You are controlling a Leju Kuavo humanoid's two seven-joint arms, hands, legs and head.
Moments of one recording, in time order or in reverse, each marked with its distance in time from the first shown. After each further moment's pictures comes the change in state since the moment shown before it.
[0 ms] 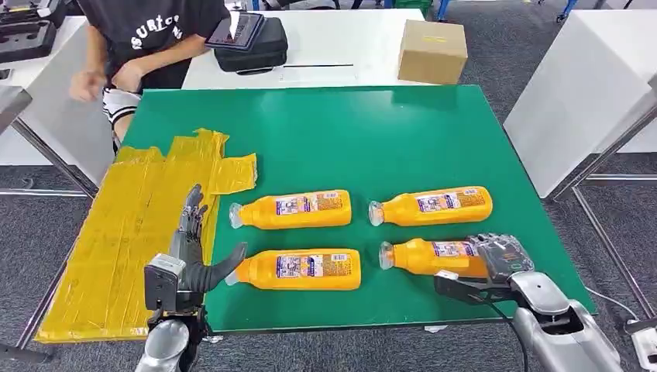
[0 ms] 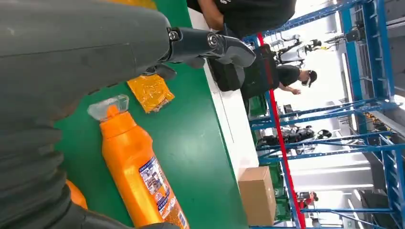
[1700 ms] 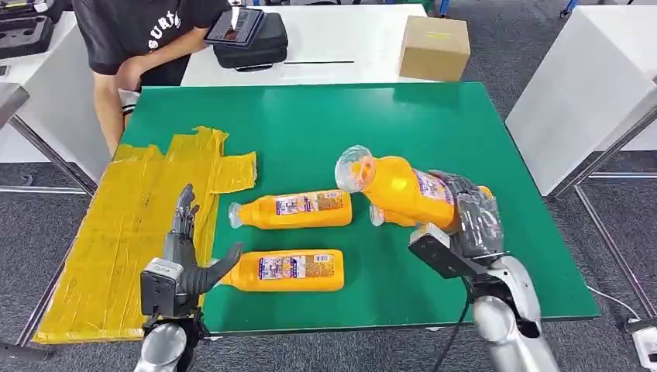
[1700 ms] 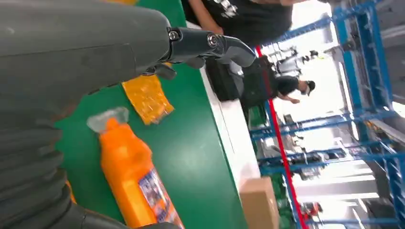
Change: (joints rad) left arm 0.017 -0.005 -0.002 -0.050 -0.040 0.024 0.005; right arm 0.043 0.344 -0.138 -0.380 -0.529 -0.250 -0.205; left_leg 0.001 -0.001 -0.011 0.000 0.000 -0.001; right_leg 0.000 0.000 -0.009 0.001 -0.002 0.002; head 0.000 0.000
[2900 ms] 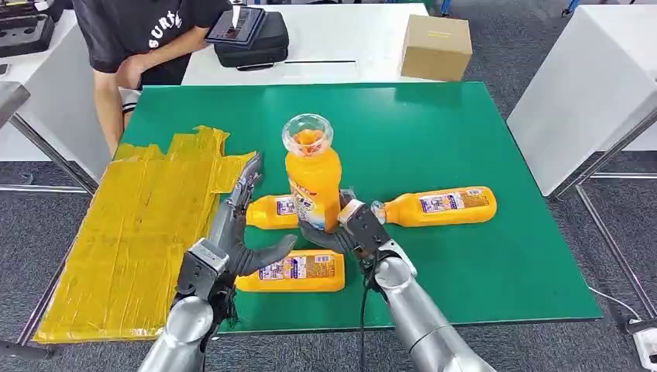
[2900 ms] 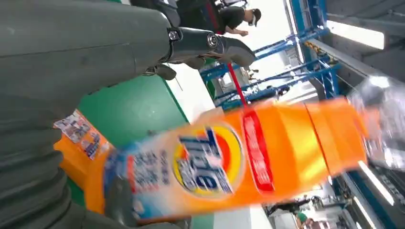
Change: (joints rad) left arm -0.156 0.023 -0.232 -0.019 -0.006 -0.120 0.073; right arm -0.333 0.323 0.182 0.715 -0.447 0.212 -0.328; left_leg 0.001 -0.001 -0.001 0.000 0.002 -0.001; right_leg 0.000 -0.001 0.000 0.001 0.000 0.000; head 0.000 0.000
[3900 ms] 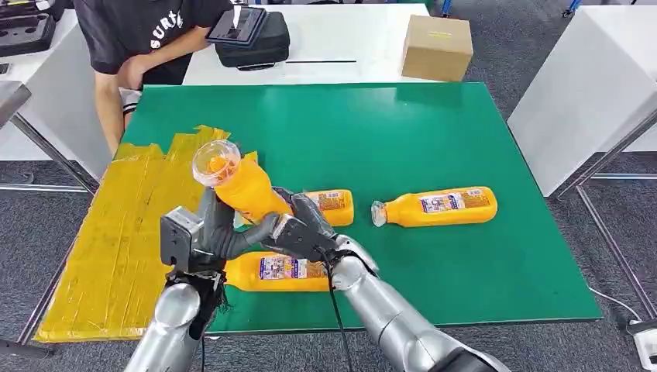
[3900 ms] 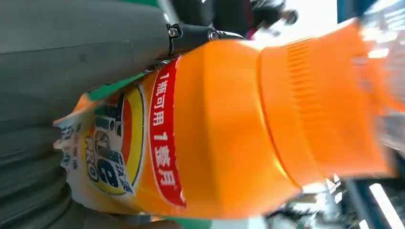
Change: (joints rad) left arm -0.042 0.011 0.066 0.030 0.174 -0.083 0.144; right arm -0.131 0.112 0.178 0.272 0.188 -0.195 -0.027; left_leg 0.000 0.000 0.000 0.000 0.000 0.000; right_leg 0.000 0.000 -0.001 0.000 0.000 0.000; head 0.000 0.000
